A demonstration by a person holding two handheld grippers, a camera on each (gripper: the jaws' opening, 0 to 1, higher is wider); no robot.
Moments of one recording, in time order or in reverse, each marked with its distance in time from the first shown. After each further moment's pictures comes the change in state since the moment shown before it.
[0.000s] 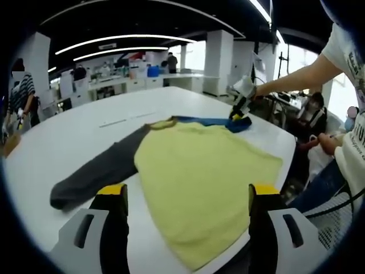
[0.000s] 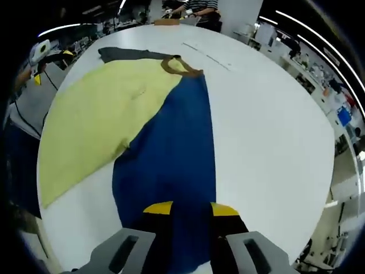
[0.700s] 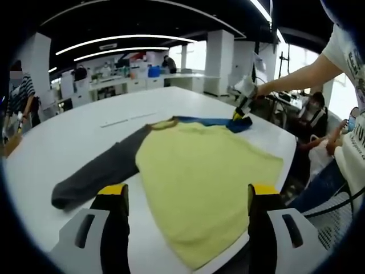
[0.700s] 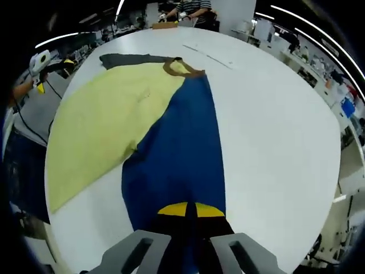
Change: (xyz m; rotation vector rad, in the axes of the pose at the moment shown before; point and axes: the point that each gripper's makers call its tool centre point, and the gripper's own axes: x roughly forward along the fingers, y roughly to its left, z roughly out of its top) left arm -0.003 0.000 0.001 0.002 -0.005 0.008; right arm -0.009 0.026 0.005 0.046 -0.010 0.047
